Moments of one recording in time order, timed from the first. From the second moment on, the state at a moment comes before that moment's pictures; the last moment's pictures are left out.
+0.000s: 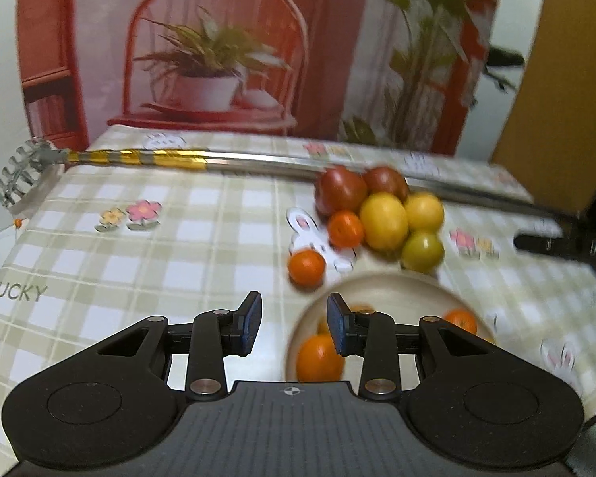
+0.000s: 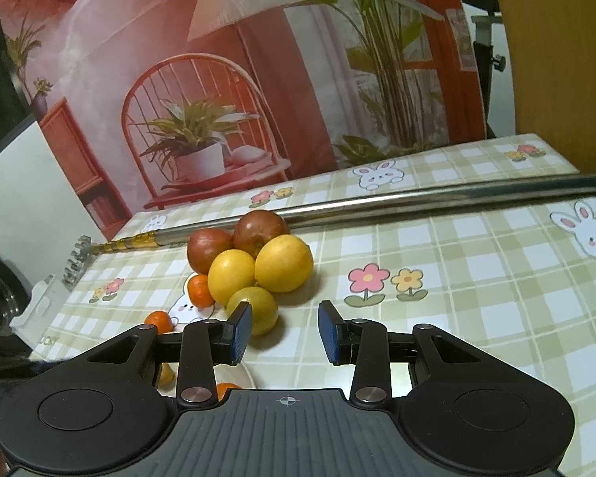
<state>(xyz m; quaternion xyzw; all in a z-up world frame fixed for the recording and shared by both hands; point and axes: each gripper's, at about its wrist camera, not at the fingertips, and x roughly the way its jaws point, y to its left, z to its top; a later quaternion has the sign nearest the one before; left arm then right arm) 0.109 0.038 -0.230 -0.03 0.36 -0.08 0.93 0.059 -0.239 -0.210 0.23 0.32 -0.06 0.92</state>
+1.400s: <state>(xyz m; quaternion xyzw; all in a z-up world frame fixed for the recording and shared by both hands) 0.125 0.084 -0.244 -0.06 0.36 -0.04 0.93 0.168 -0.197 -0.258 0.17 0.39 -0.02 0.90</state>
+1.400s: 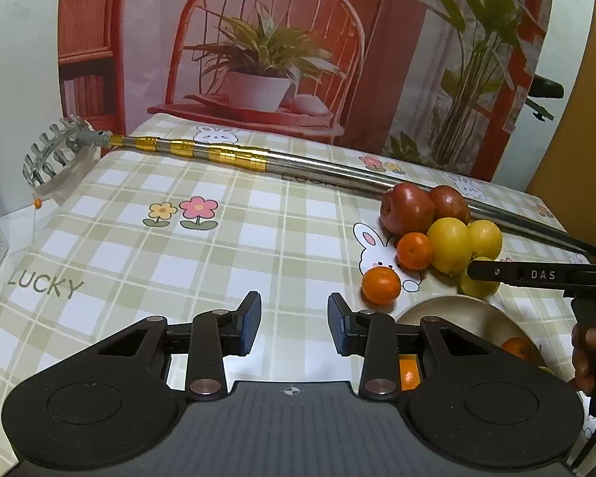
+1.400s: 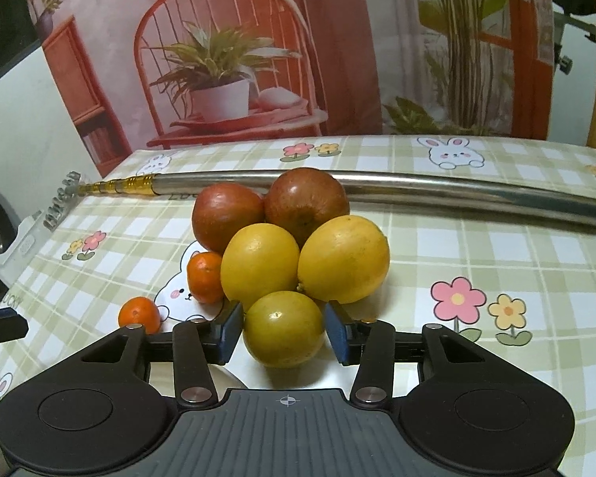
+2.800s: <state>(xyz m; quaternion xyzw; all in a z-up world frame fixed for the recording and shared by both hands) 0.114 0.074 -0.243 -0.06 0.36 -0.05 0.93 0.130 -0.145 -0.241 0.12 0.41 0.03 0.90</state>
